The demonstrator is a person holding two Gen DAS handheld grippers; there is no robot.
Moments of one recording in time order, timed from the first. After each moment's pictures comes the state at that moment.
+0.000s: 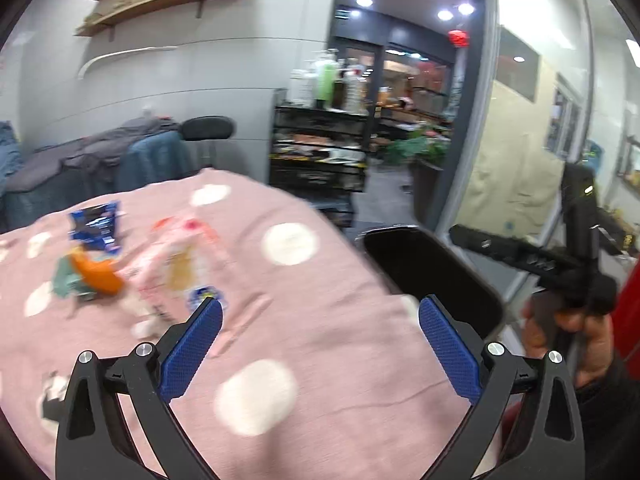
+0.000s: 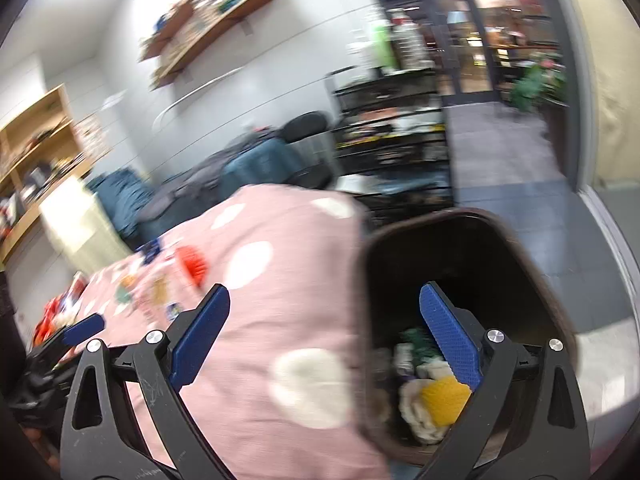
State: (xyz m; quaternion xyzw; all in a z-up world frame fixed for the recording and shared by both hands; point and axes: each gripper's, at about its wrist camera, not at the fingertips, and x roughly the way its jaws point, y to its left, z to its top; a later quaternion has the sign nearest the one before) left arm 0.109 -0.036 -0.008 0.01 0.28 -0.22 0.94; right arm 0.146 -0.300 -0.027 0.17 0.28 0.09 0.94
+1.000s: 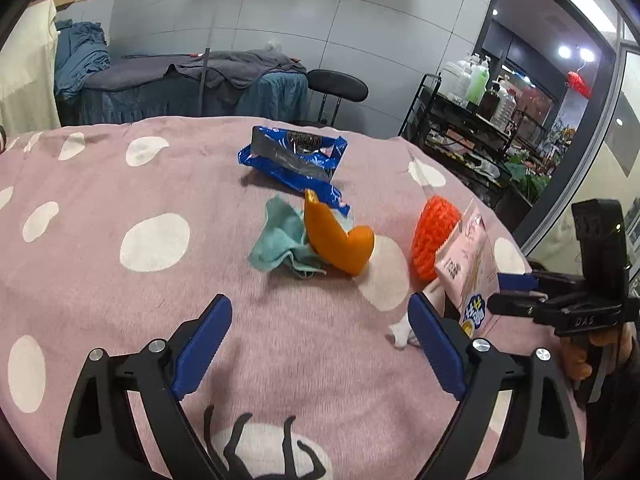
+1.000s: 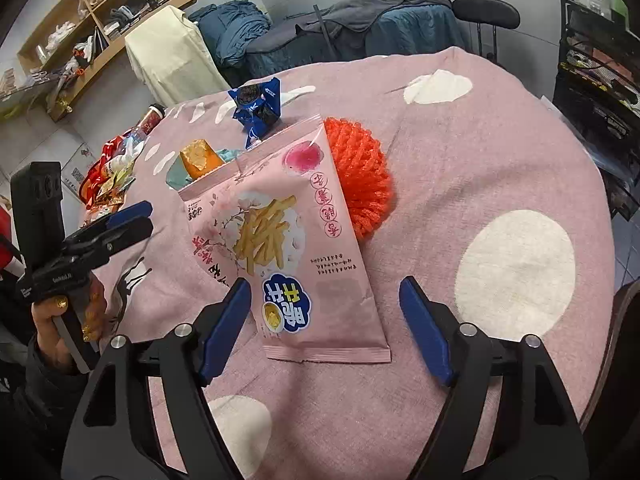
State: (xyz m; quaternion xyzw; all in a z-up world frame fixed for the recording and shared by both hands) left arm 0.205 0.158 -0.046 -0.11 0.35 -0.09 0.93; right arm 0.297 -0.093 -0.077 0.02 0.47 0.33 0.82
